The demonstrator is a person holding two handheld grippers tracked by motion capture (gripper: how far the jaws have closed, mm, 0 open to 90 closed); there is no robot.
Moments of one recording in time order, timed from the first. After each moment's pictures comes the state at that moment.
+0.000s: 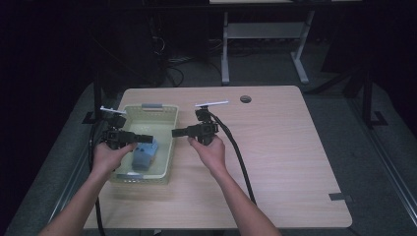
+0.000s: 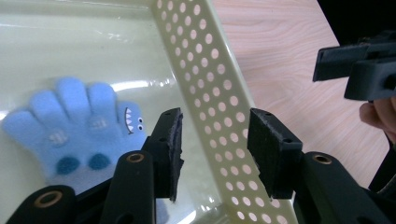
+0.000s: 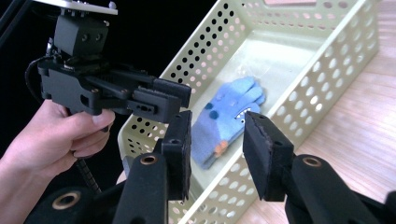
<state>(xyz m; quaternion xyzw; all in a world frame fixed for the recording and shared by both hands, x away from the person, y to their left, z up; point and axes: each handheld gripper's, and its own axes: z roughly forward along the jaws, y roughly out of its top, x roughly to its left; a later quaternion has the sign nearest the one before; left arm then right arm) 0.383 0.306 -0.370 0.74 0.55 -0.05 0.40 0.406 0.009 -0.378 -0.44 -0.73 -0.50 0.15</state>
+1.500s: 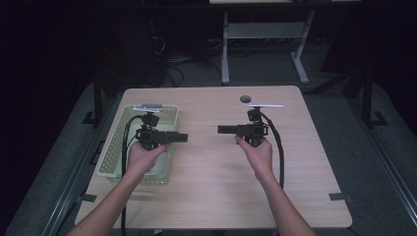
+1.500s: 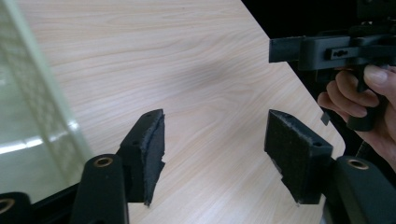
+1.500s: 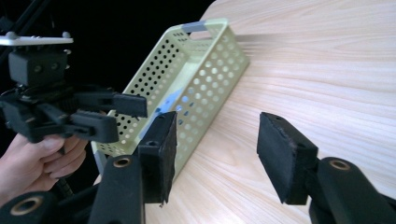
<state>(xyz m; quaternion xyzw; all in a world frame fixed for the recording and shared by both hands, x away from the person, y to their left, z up) 0.376 0.209 -0.361 0.75 0.47 -0.06 0.46 0.391 -0.125 -0.378 -0.51 -0.68 -0.52 0.11</state>
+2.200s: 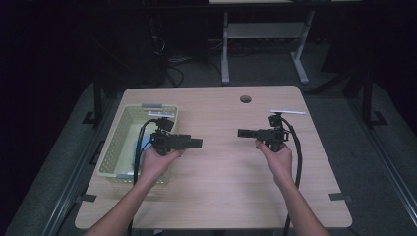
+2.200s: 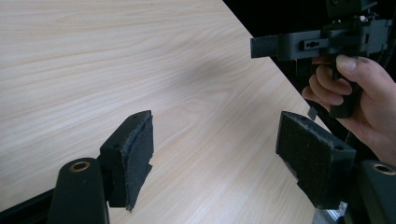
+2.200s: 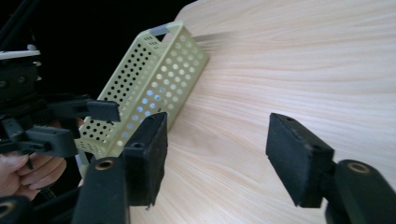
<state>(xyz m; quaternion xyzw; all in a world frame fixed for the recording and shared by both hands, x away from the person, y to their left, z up) 0.365 0.171 -0.368 0.76 0.44 -0.06 0.48 0.383 -0.182 -0.395 -0.54 -0.66 -0.51 0.10</state>
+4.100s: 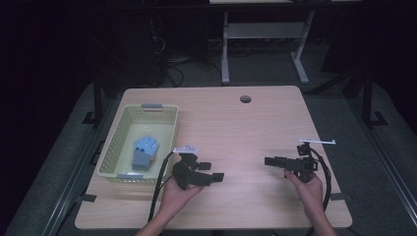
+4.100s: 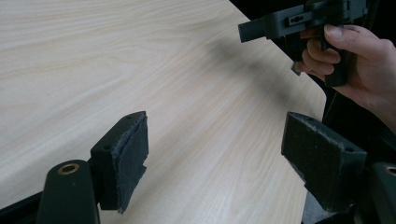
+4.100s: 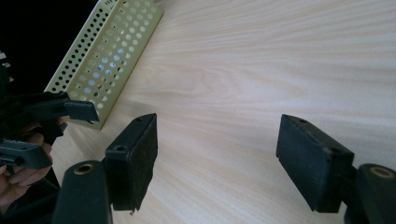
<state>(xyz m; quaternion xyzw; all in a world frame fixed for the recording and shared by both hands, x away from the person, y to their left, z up) 0.296 0.119 -0.426 0.79 0.37 -0.07 0.49 0.316 -0.253 -0.443 -0.56 -0.67 -0.48 0.09</state>
